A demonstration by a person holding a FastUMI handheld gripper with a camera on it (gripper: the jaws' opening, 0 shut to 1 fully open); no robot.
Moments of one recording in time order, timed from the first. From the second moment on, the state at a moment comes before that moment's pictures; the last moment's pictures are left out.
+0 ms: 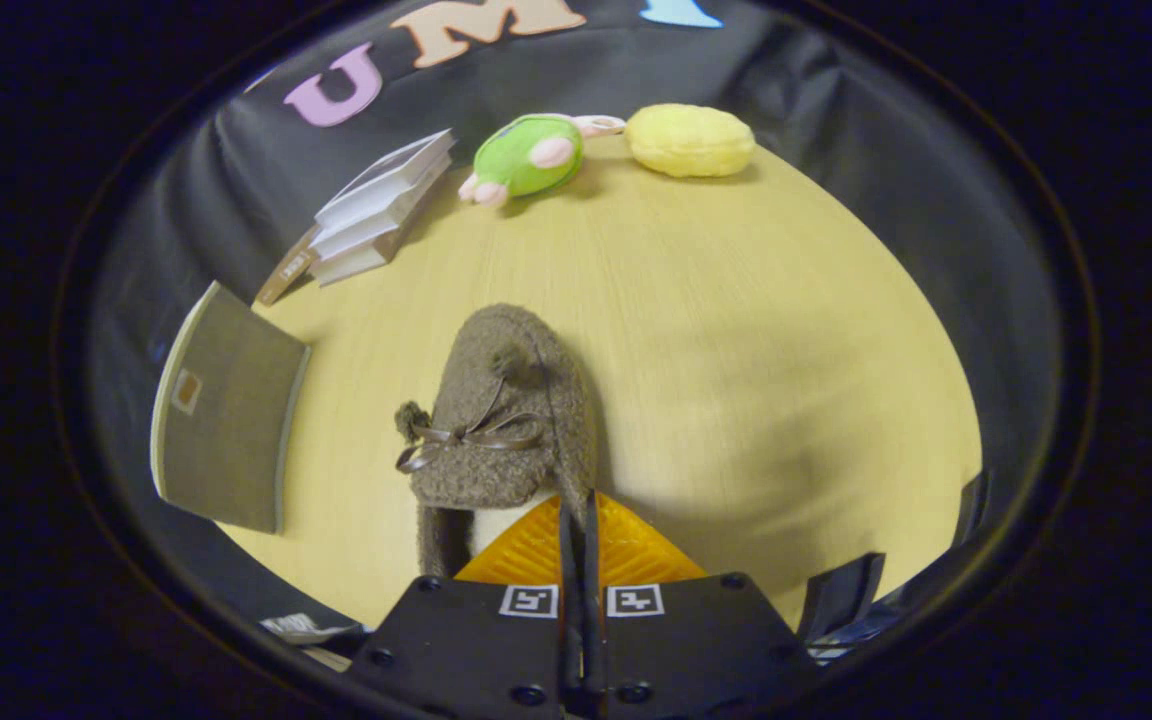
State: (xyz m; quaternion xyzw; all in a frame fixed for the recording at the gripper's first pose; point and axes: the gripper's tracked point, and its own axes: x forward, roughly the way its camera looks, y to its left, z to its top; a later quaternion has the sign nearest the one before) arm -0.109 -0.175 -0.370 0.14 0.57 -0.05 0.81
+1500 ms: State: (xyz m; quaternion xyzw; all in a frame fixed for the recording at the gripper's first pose) arm -0.038 -0.016 -0.221 0.20 0.50 -0.03 0.84
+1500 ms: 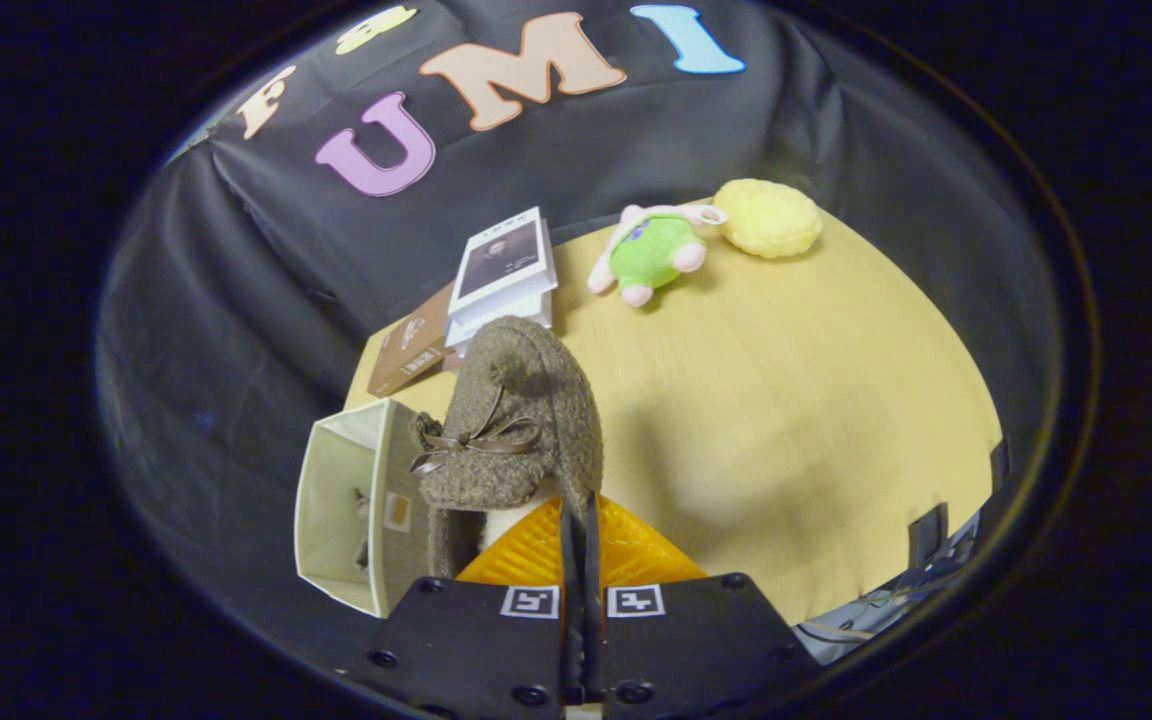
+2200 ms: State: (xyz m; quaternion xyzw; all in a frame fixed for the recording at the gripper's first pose) arm -0.012 0.127 -0.188 0.24 0.48 0.04 0.84
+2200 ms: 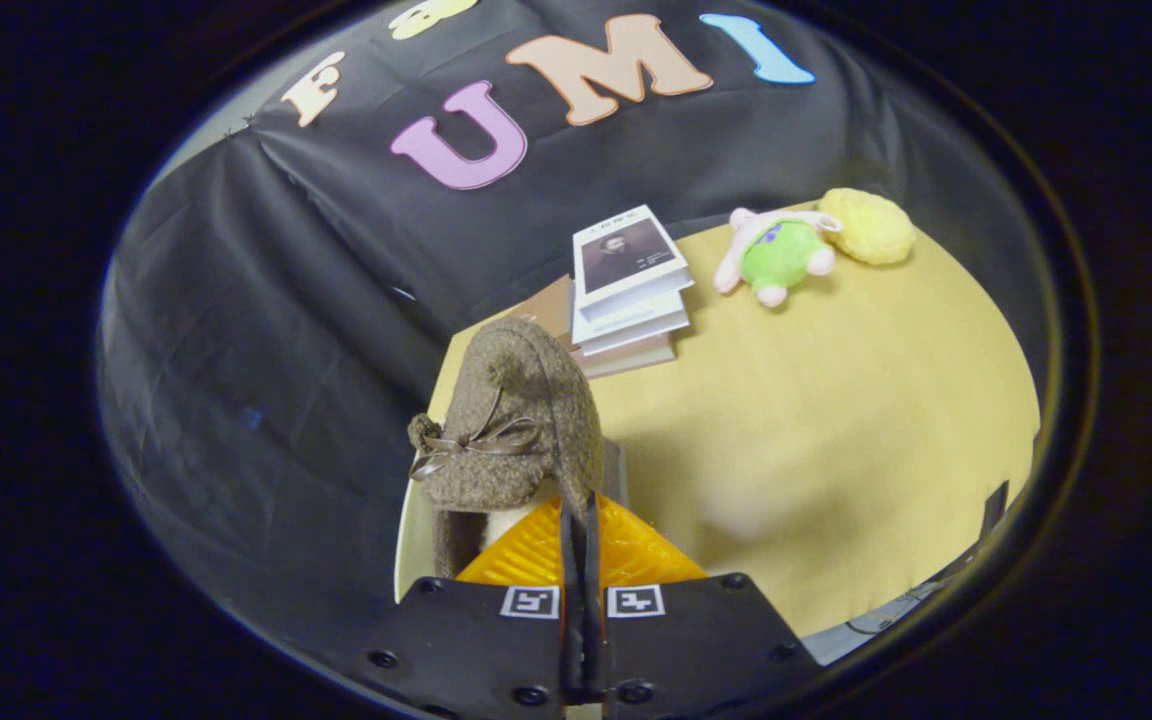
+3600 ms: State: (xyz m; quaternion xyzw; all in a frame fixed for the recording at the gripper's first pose) arm -0.018 0.181 -0.202 0.23 0.46 0.10 0.85
